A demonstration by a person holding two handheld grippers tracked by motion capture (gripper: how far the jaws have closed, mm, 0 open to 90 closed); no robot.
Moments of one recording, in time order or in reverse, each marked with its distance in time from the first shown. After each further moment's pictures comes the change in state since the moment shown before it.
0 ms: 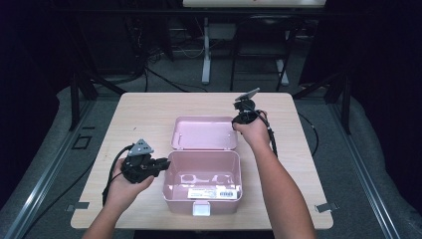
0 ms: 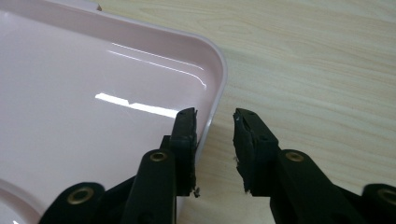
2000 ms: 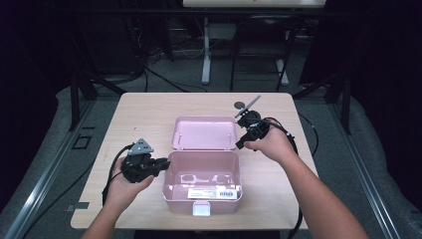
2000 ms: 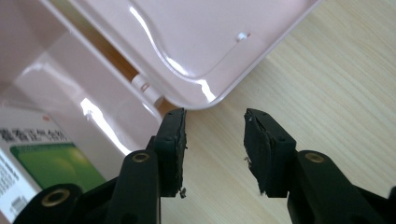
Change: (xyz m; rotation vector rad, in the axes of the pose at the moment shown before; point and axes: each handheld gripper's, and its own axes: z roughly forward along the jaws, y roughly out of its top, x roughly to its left) left arm 0.001 0.001 0.000 0.003 -0.004 -0.005; right arm 0.013 -0.047 -0.074 0.107 0.119 -0.420
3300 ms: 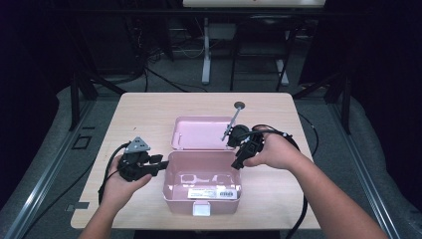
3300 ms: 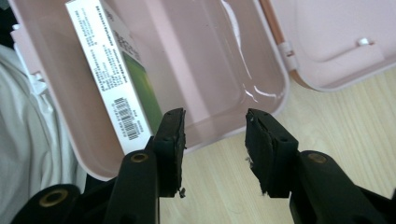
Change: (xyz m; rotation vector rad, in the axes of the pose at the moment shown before) left arm 0.005 0.002 -0.007 -0.006 0.017 0.001; right arm 0.058 -0.009 -0.033 0.152 0.129 -0.408
